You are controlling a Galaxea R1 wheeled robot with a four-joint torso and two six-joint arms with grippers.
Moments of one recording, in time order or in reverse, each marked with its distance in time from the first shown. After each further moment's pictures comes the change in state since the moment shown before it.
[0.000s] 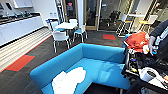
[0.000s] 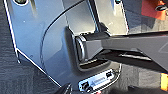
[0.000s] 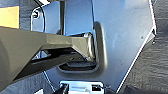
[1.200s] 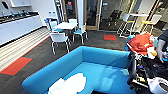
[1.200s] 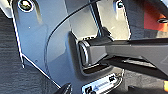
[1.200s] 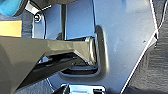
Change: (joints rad) left arm -0.019 -0.014 0.001 -0.003 -0.013 0.000; right arm 0.012 0.000 0.004 0.000 0.008 0.001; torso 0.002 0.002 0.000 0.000
